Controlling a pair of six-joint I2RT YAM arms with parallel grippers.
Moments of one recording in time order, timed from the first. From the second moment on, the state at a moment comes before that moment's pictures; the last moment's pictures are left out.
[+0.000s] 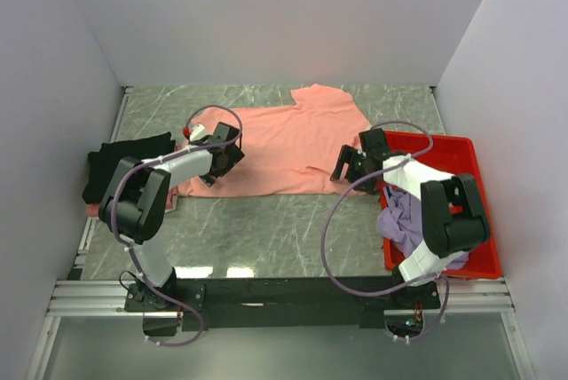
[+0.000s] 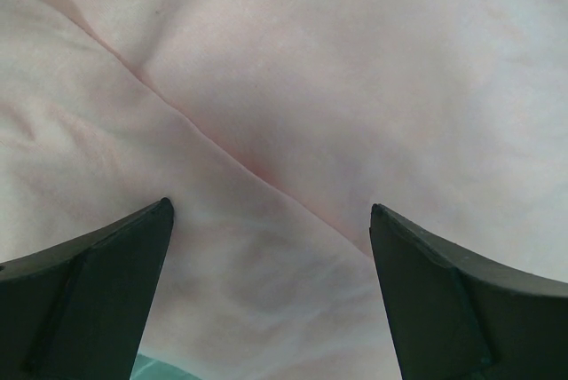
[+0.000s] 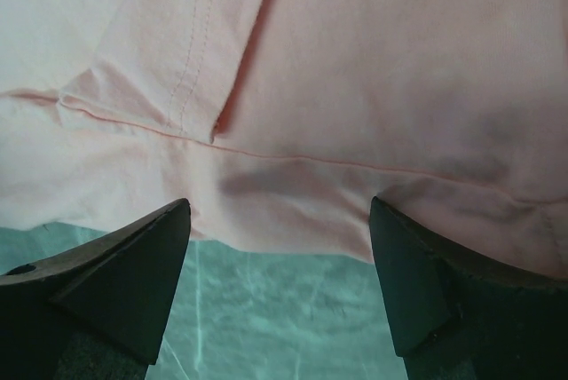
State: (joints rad) left arm -0.40 1.80 1.10 -0.37 -0.43 -1.11; right arm 0.21 1.65 0.91 -0.29 -0.15 0.55
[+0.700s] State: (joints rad) left arm -0.49 1.57 0.91 -0.51 -0.49 -1.18; right arm 0.40 1.45 0.88 -0.54 0.01 0.56
